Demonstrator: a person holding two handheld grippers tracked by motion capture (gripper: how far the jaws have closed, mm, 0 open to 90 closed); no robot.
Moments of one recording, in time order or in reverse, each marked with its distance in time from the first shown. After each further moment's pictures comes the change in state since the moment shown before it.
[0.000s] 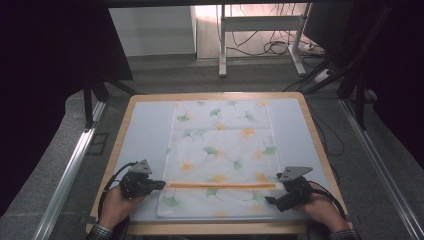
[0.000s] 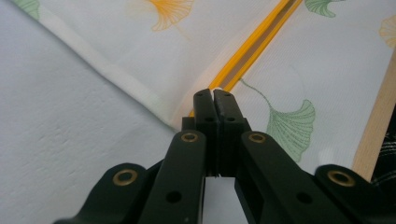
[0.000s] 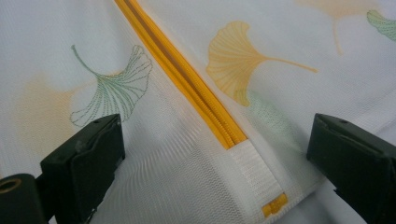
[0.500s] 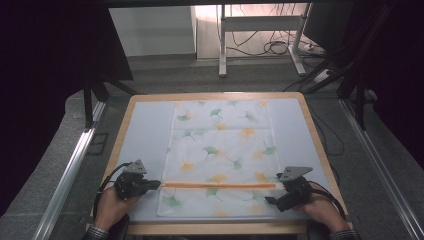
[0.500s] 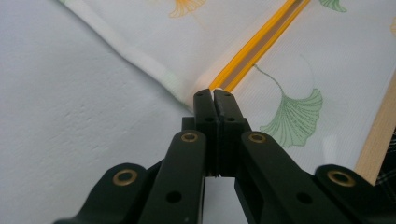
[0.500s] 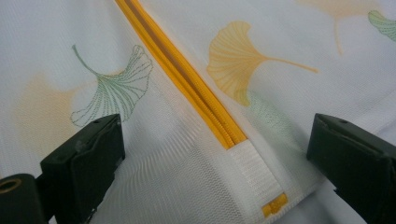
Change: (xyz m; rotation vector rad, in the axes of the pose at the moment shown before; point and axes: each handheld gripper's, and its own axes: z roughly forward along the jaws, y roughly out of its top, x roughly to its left) left arm 0.006 -0.009 -0.009 0.001 0.026 -0.022; right arm 0.000 0.000 0.000 0.000 0.000 0.000
